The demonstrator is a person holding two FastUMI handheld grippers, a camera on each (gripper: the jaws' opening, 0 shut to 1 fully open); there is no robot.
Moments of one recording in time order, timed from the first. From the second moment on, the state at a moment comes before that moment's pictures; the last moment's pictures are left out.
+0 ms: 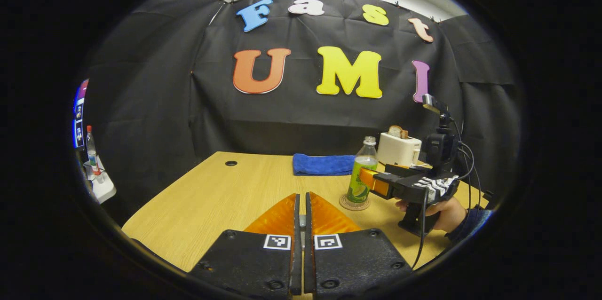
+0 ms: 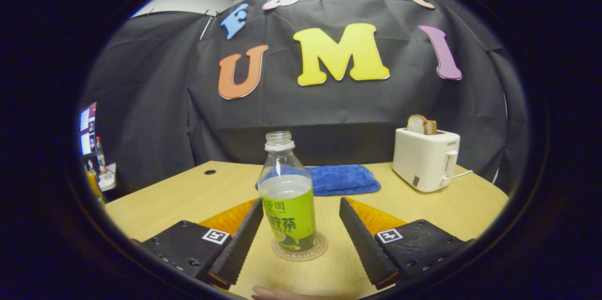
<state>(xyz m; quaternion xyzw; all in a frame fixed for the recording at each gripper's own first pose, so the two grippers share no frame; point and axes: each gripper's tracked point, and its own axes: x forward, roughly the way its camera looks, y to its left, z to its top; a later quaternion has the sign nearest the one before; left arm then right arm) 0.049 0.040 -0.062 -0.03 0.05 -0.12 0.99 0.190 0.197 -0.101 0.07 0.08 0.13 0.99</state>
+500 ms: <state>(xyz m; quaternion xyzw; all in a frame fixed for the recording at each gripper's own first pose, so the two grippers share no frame) 0.087 -0.019 -0.093 0.02 0.01 -0.17 0.98 0.097 0.155 -0.102 0.08 0.04 0.13 0.99</state>
